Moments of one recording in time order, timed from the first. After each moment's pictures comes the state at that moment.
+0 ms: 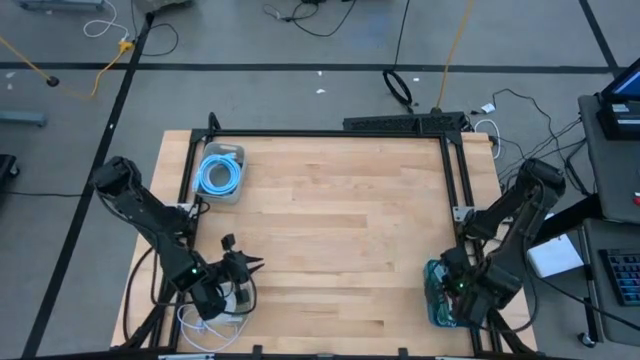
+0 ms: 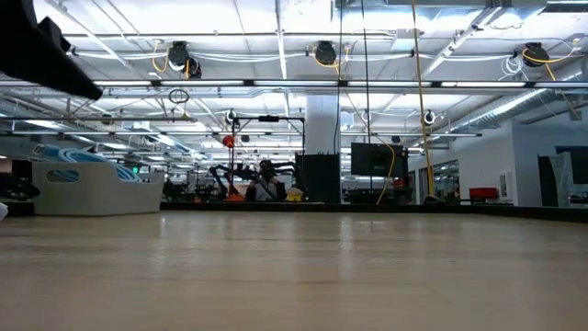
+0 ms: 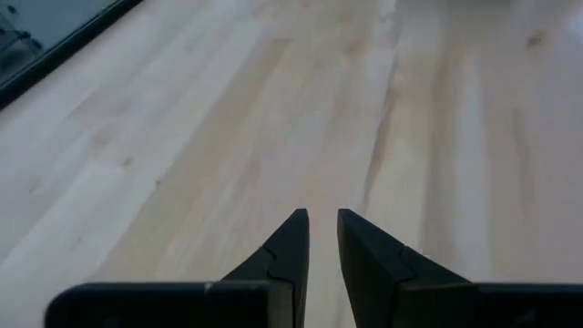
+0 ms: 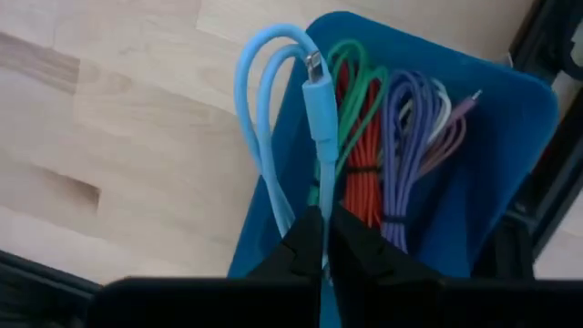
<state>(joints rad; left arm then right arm) -0.89 1.40 0.74 -0.45 -0.91 -0.92 1.02 1.37 1.09 -1.30 0.10 2.26</state>
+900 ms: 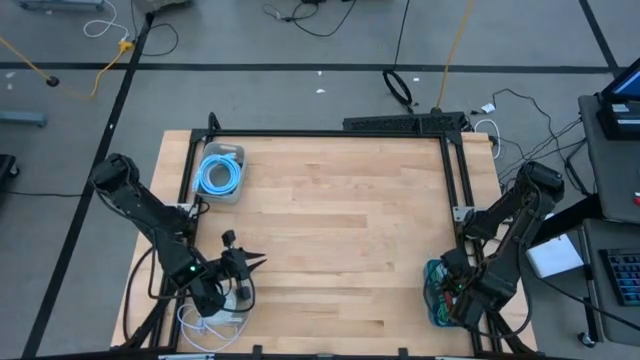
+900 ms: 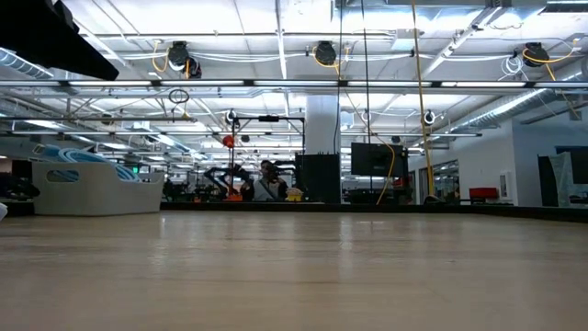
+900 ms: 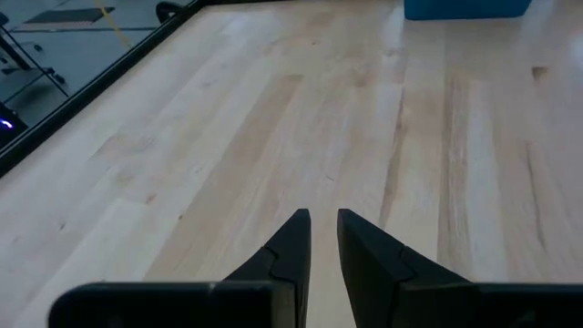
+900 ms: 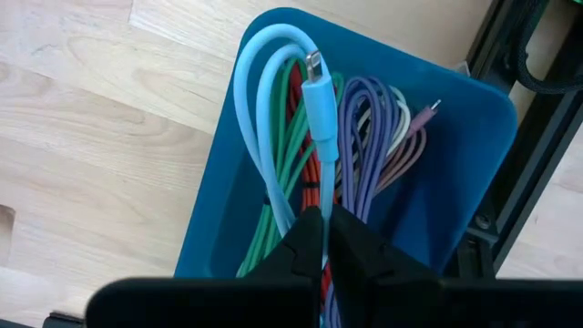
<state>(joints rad) -0.87 1.35 0.74 -0.41 -0.98 -0.81 1.04 1.40 1.03 -1.30 0.05 2.26</state>
